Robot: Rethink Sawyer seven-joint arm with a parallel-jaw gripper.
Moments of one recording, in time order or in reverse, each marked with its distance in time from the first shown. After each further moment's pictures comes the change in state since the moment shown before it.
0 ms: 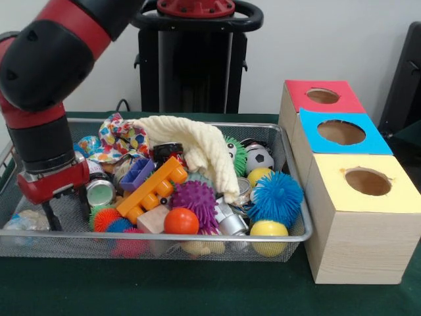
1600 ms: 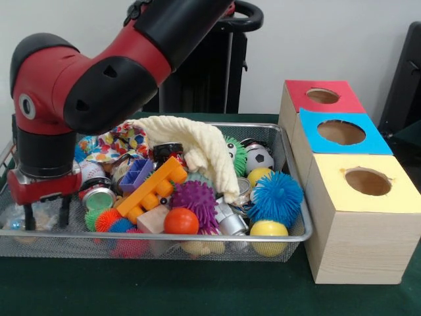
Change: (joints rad) arm 0.099 0.154 -0.224 -0.029 -0.009 0.192 0.226
